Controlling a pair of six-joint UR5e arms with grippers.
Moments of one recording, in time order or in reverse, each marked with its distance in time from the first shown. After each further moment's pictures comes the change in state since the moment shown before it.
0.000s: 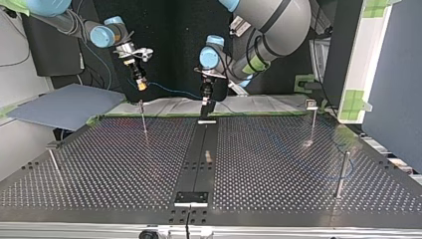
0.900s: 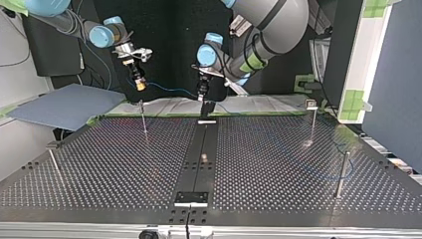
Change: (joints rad) left arm -0.024 0.001 0.000 -0.014 0.035 0.022; right arm -0.008 0.000 0.000 0.003 0.010 0.007
